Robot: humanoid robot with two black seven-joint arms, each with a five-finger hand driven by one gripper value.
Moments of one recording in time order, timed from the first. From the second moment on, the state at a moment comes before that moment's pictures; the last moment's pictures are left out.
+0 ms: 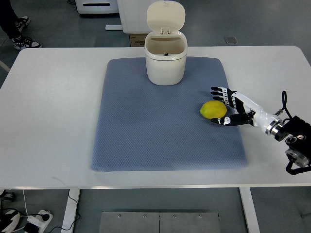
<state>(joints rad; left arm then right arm) -0.03 0.00 -0.11 -0.27 -0.07 0.19 -0.41 0.72 -0.41 0.32 0.78 -0.73 0.15 0.58</state>
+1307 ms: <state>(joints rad) -0.03 0.00 -0.11 -0.27 -0.07 0.19 -0.41 0.73 -0.39 0.29 0.76 -0.72 0.13 0.56</state>
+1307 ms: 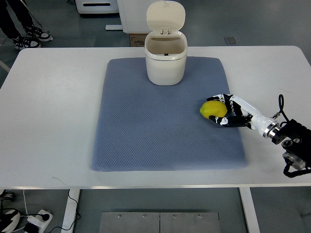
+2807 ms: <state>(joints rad) -0.03 0.00 -0.11 -0.27 -0.07 0.19 -0.41 1.30 -0.27 0.15 0.73 -0.73 -0.05 0.14</state>
